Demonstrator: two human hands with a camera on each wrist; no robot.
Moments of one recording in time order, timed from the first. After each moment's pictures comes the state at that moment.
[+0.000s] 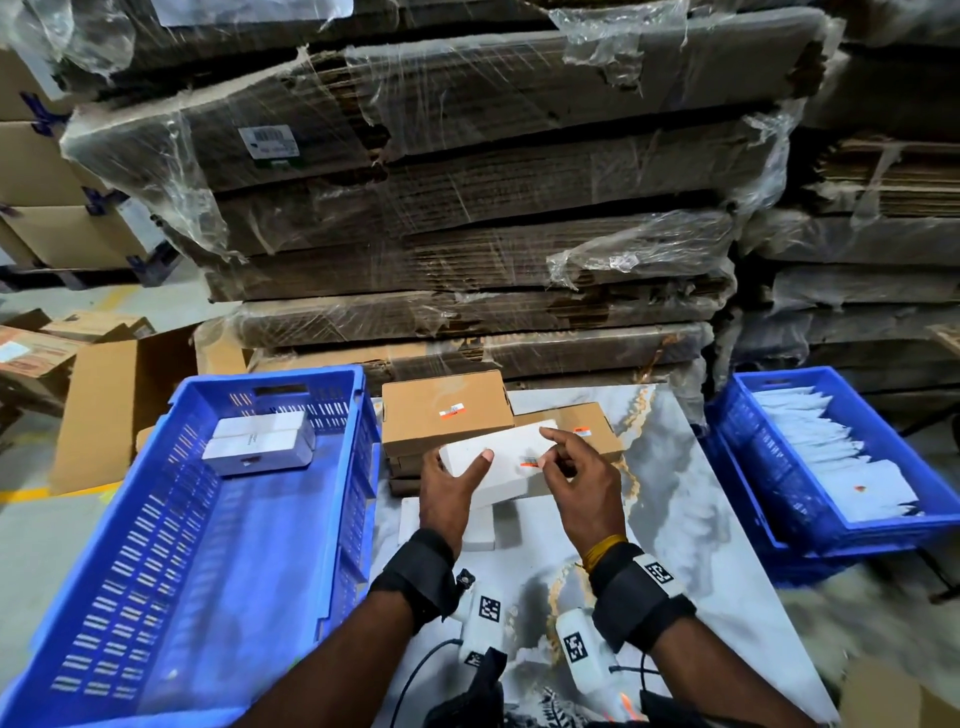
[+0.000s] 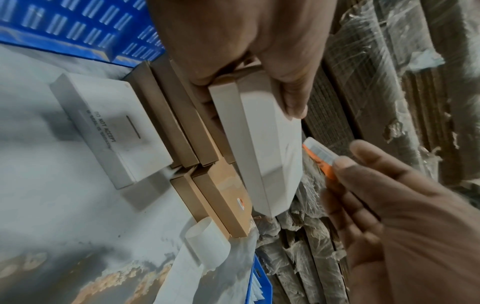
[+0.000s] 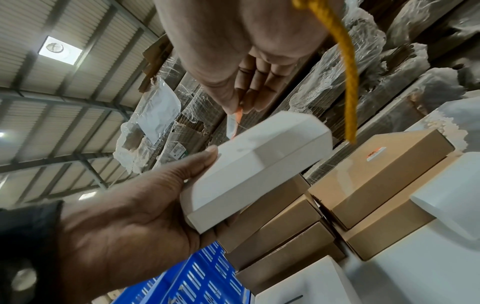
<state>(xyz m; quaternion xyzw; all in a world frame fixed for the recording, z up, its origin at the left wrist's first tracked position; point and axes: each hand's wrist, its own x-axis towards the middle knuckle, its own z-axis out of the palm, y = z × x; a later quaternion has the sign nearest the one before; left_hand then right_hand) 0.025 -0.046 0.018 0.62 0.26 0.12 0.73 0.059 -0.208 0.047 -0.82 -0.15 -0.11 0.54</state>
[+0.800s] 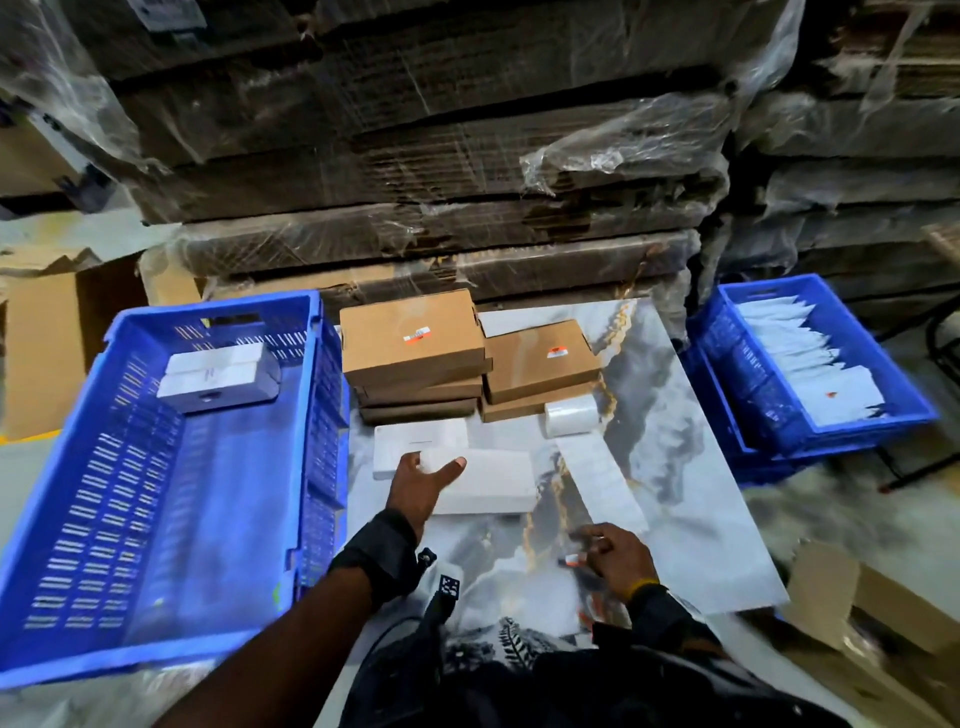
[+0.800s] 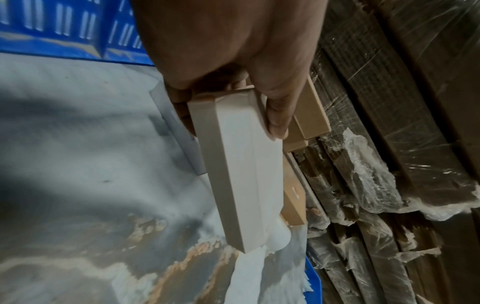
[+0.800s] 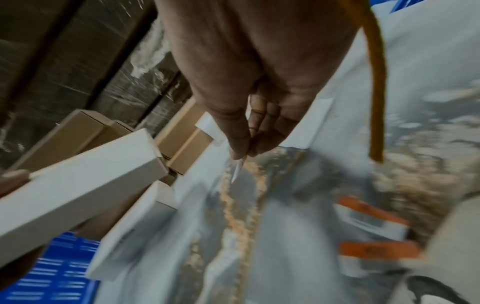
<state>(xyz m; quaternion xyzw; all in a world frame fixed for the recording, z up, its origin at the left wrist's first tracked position) -0.017 -0.040 -0.067 0.65 0.35 -0.05 0.67 -0.020 -0.336 -0.122 -0.85 0.13 0.27 0.43</state>
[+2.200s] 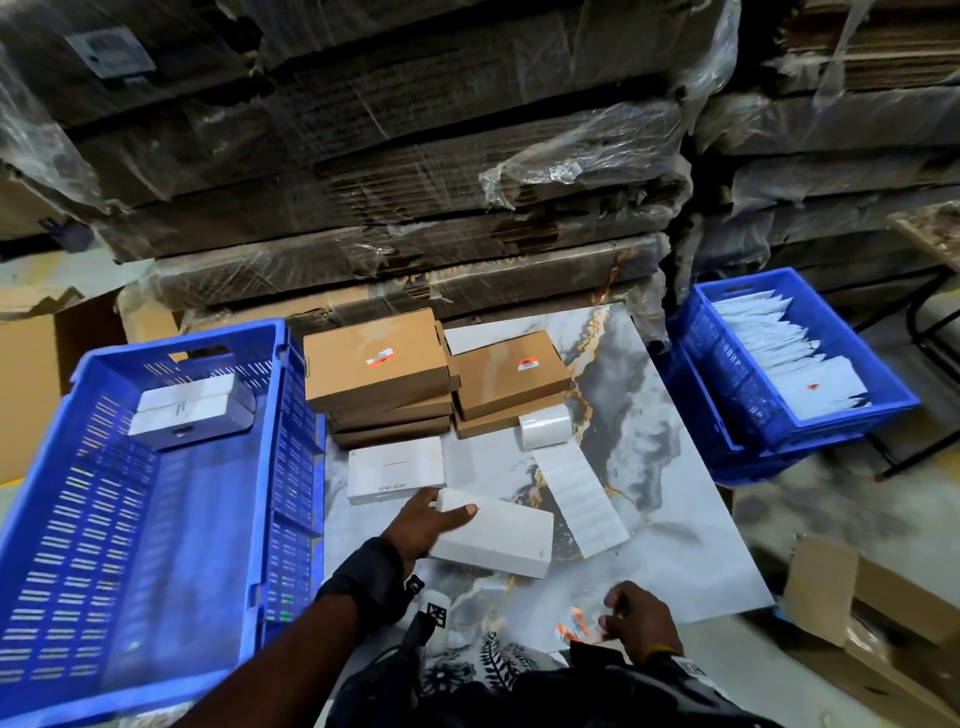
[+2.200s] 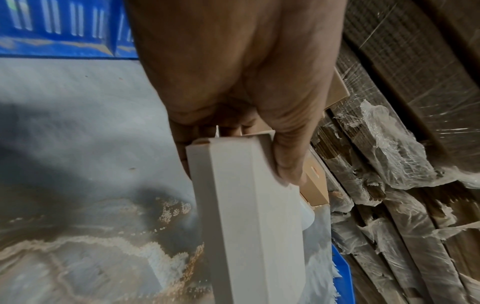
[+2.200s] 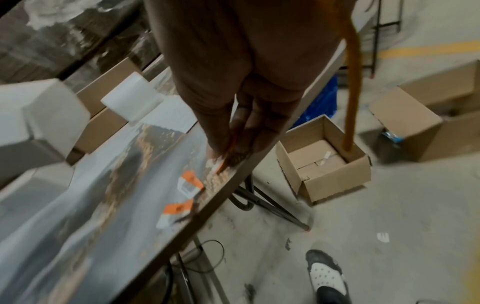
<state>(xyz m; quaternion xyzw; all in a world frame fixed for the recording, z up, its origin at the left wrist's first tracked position) -0.016 -0.069 -0.069 0.67 0.29 -0.22 0.65 -0.061 -0.404 -0.162 -0.88 0.15 0.29 0.35</state>
